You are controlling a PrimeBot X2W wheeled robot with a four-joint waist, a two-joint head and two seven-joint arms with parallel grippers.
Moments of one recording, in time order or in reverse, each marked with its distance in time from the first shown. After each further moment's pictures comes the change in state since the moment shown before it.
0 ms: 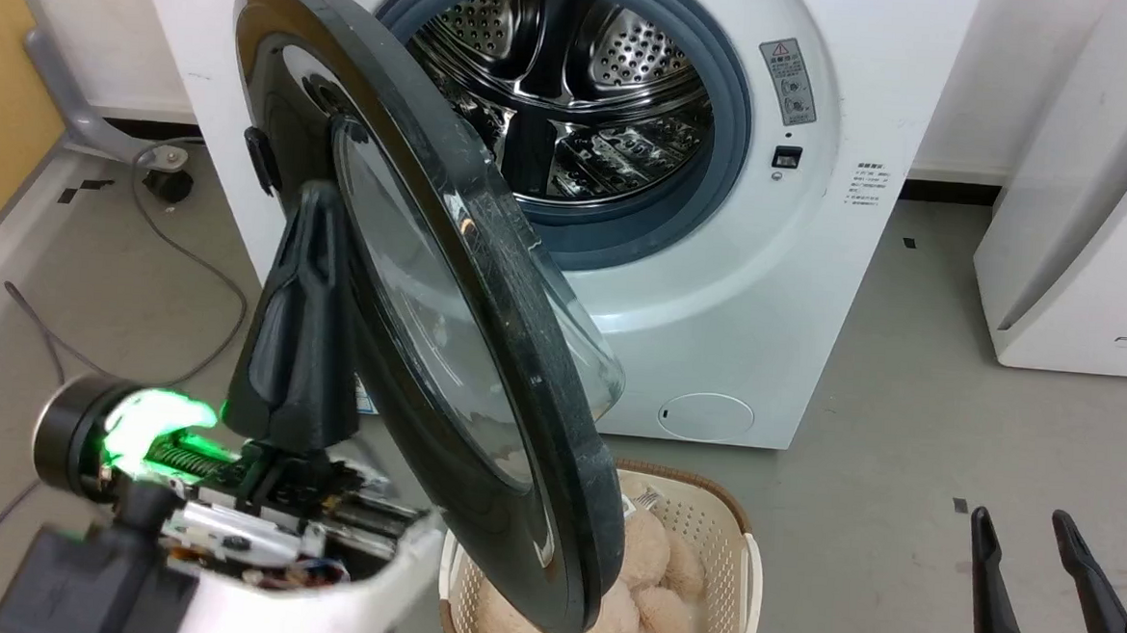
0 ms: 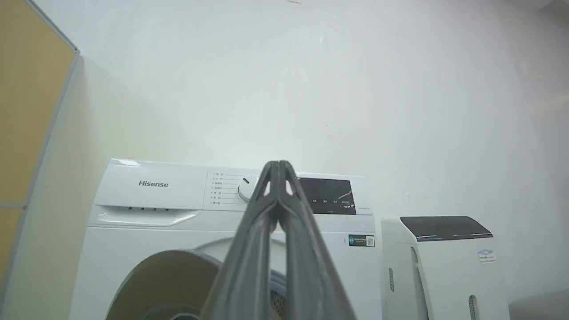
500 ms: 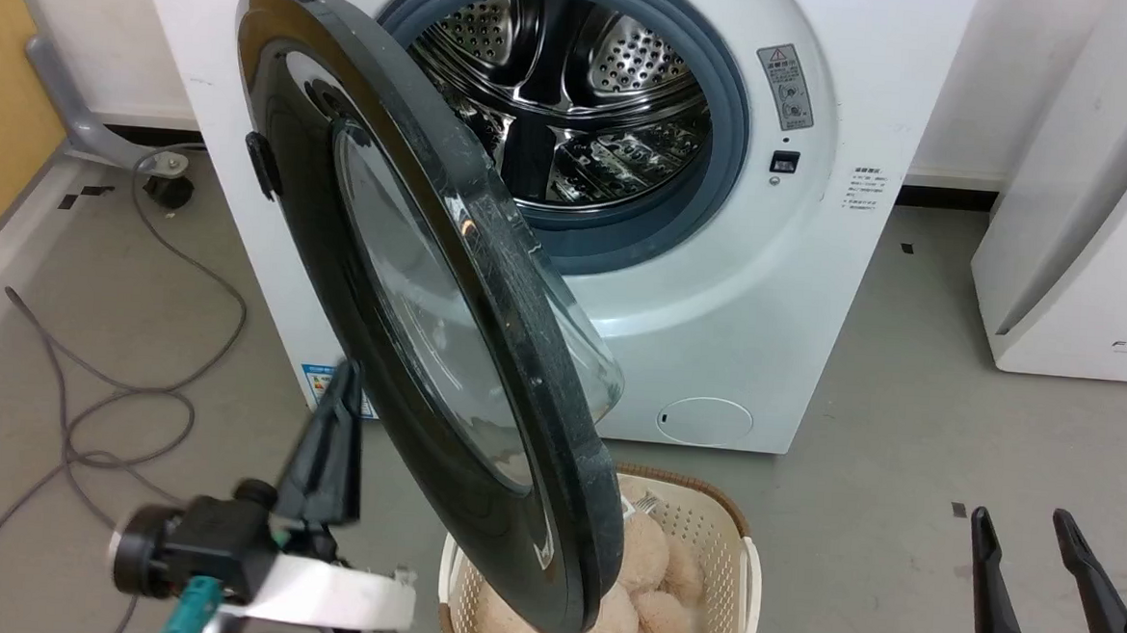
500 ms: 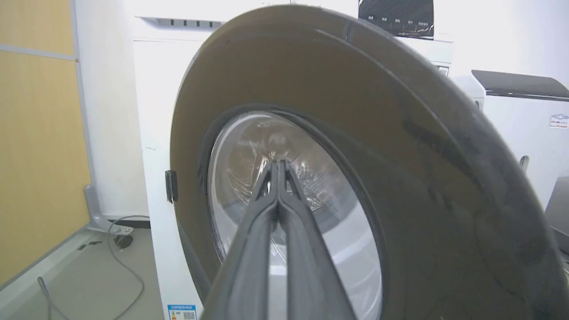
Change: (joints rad) left arm 0.113 0.004 0.075 0.432 0.032 -0.013 0.001; right arm 0.000 0.000 -0.004 -0.005 -0.016 0.000 0.005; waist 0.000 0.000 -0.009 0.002
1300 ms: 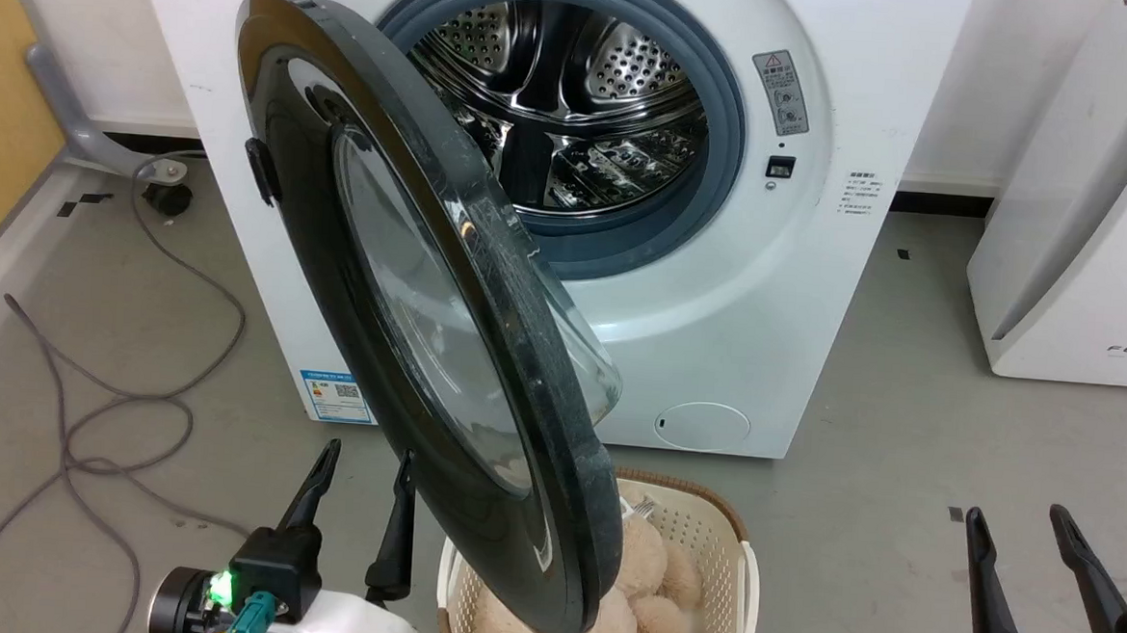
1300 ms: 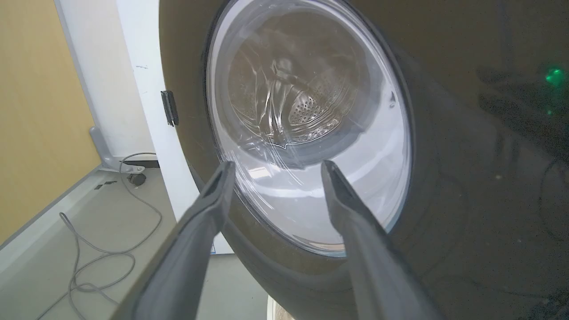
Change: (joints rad) left arm 0.003 0.018 -0.026 0.219 0.021 0.027 0.000; right arm -0.001 0.000 -0.007 -0.012 -0.063 0.000 -0.004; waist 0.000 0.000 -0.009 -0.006
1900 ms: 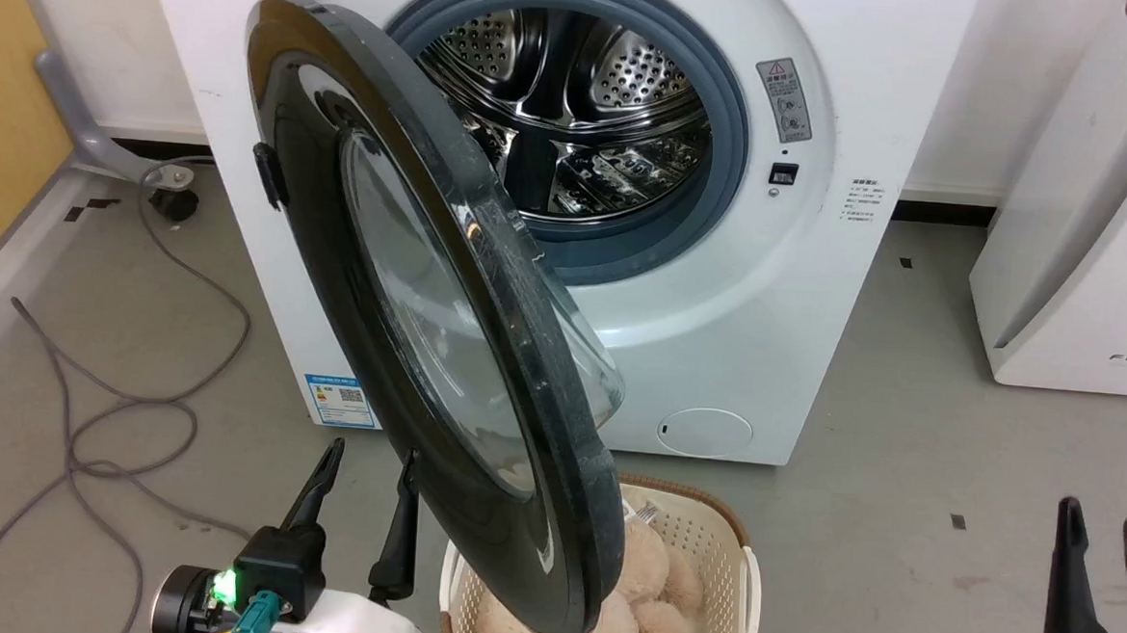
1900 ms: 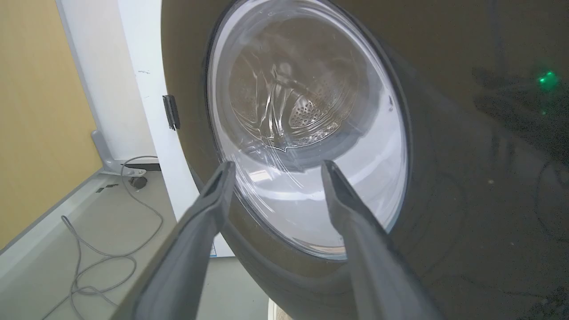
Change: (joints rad) left arm -0.004 0.002 -0.011 0.001 0.000 0.004 0.000; right arm -0.079 -0.104 -0.002 0.243 0.503 0.000 -0.161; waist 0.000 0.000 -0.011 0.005
